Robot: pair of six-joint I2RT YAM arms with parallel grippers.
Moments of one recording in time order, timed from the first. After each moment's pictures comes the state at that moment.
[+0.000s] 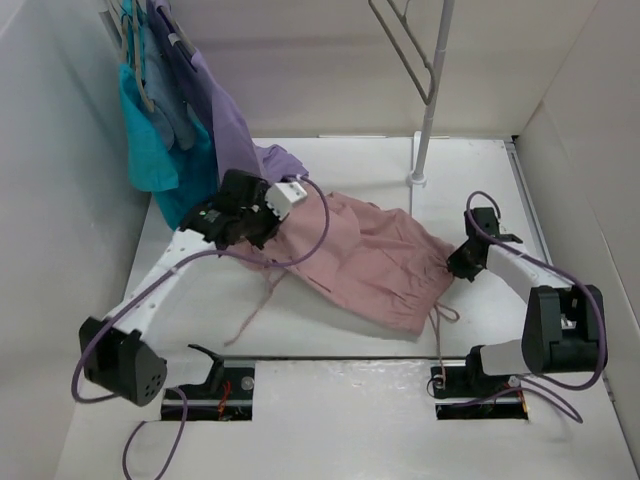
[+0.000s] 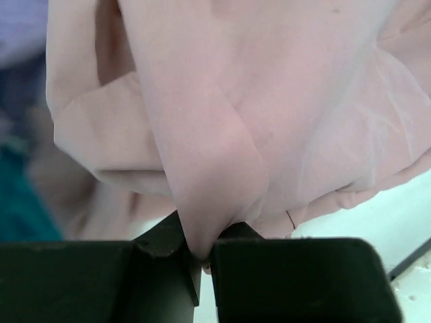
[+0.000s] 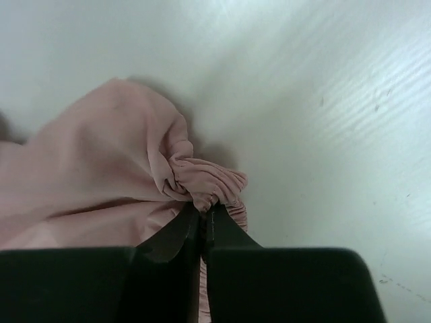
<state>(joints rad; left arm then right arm) -0.44 1.29 1.14 -0.74 0.21 0.44 0.02 1.38 0.72 -0.52 0.15 0.88</state>
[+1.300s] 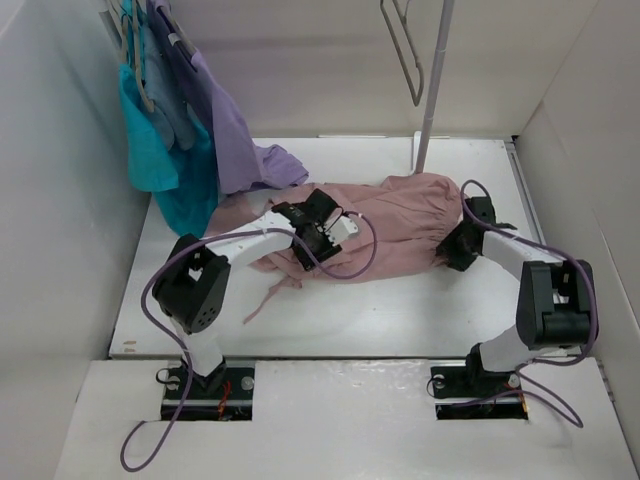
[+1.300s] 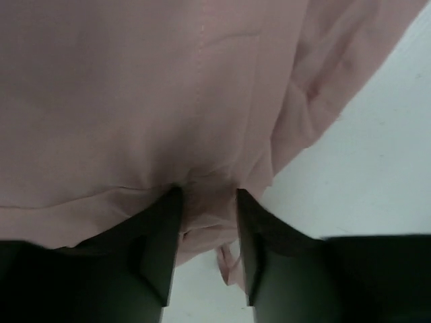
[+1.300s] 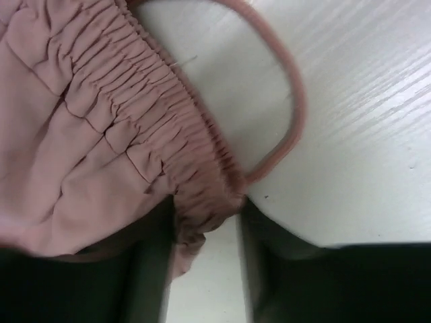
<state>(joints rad) -0.71 1.75 1.26 -0.69 0.06 0.39 0.01 1.52 0.82 -0.43 0.06 0.81</state>
